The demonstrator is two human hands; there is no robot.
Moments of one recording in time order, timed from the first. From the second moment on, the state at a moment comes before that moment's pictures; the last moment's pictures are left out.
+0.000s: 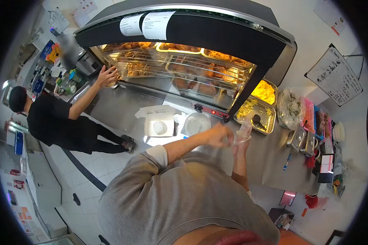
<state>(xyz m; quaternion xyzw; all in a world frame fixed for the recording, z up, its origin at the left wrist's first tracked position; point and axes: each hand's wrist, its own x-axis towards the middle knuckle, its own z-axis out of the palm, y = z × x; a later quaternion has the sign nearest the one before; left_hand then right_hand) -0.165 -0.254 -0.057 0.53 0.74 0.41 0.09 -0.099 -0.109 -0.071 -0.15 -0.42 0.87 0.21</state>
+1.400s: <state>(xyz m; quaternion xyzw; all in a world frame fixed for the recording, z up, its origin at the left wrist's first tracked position) -0.220 -0.511 -0.087 0.11 0.84 0.46 -0.28 -0.321 -0.237 0.033 -0.09 -0.98 0.13 0.11</state>
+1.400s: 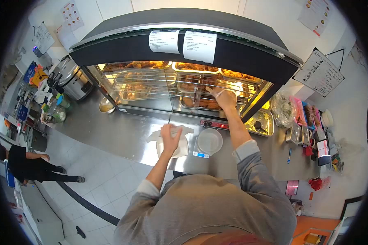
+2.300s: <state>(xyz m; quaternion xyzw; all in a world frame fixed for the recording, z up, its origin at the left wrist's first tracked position) -0.164 -0.623 -0.268 -0.23 0.85 0.48 0.05 -0.379 -0.176 -0.026 -0.04 -0.96 0.28 0.09</state>
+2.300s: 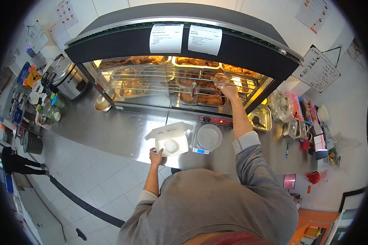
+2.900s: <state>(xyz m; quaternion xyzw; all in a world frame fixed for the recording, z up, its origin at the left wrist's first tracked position) -0.162 -0.611 -0.239 -0.15 0.88 0.45 0.02 -0.316 -0.177 -0.002 -0.21 -0.84 0.42 0.28</state>
